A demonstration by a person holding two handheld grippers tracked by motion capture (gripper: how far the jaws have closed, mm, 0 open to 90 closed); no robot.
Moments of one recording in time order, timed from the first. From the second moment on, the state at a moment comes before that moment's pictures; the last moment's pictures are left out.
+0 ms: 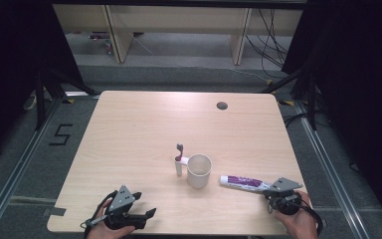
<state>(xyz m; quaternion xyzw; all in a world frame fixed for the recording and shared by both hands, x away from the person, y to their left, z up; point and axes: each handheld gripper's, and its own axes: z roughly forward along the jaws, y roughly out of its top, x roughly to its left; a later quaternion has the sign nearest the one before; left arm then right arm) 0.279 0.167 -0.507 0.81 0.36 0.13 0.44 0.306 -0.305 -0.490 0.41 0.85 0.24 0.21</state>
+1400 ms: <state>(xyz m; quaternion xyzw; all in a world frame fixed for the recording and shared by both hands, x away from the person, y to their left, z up) 0.278 0.156 -0.507 0.82 0.34 0.13 0.44 0.448 -0.239 -0.475 0.47 0.83 0.22 0.21</state>
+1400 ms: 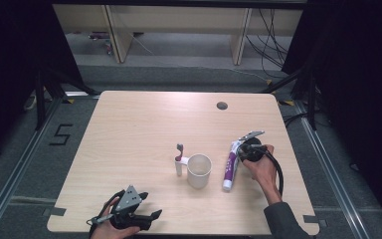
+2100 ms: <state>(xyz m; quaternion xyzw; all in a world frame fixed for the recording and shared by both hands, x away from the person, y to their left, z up) 0.277 0.155 -0.507 0.82 0.34 0.12 0.44 0.439 -0.206 -0.472 0.52 0.82 0.22 0.15</state>
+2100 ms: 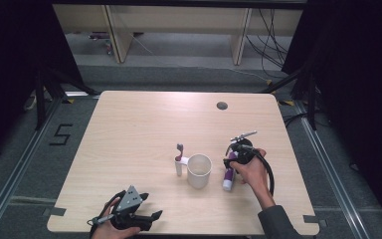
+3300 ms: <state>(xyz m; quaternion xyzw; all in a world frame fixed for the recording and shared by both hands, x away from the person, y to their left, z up) 0.274 0.157 -0.507 0.82 0.35 0.12 0.44 0.460 -0.209 -0.465 0.49 0.86 0.11 0.10</state>
